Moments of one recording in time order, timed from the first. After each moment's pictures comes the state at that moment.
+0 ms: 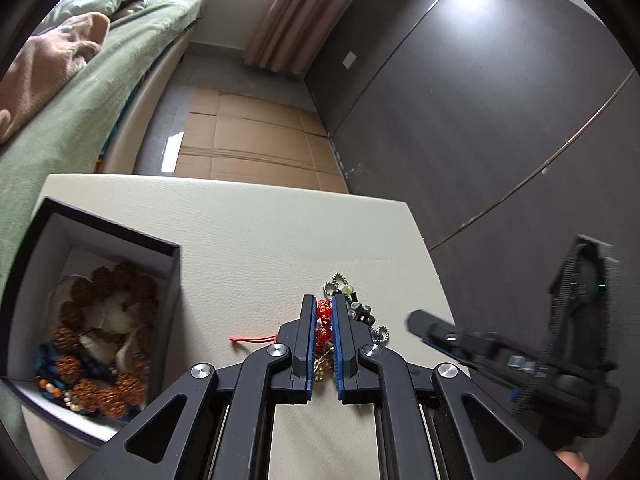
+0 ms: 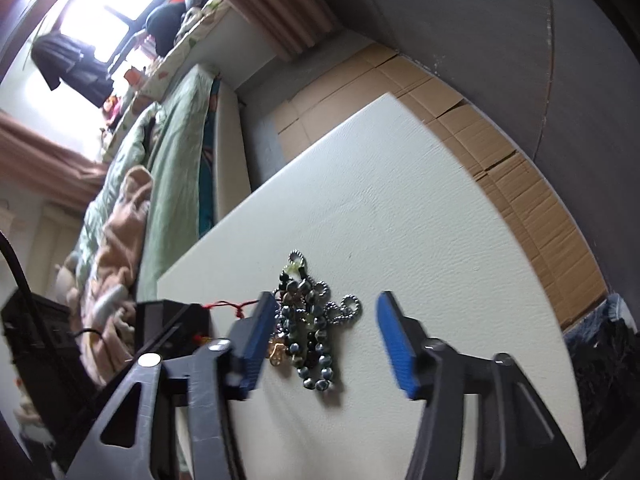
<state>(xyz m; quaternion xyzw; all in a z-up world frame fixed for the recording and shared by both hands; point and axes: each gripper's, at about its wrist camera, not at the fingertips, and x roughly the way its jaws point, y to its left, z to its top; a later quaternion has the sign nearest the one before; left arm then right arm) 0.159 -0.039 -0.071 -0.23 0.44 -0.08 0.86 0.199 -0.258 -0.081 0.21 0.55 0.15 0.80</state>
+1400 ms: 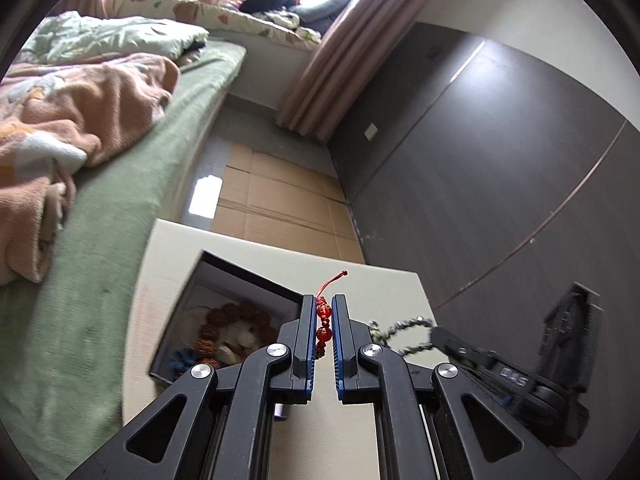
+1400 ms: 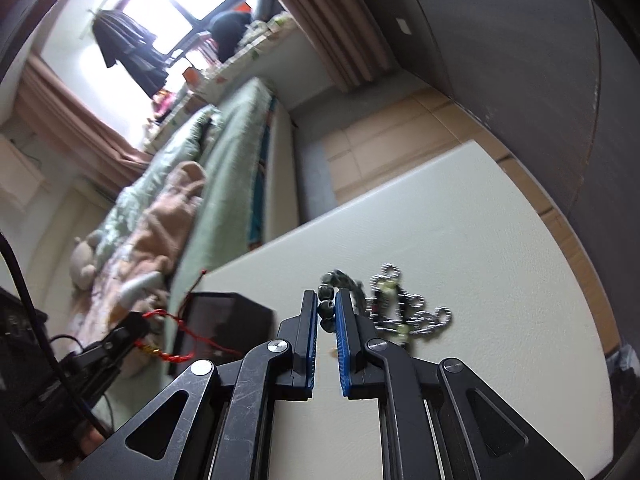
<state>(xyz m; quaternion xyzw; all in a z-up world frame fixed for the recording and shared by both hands) 0.086 0.045 -0.013 -0.27 0.34 -0.02 0.90 0.163 -0.213 -0.034 0.18 0.46 0.22 0.85</state>
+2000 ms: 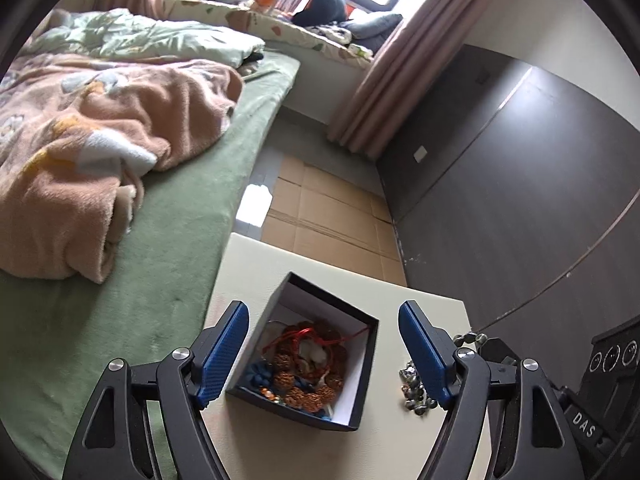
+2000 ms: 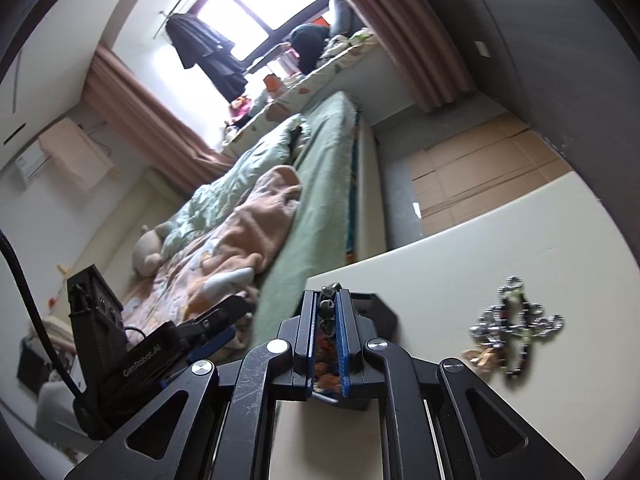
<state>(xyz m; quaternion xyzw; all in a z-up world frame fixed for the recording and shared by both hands) 0.071 0.090 -0.018 -0.29 0.34 0.07 0.89 0.133 -0.141 -0.002 0.19 0.40 0.34 0.83</state>
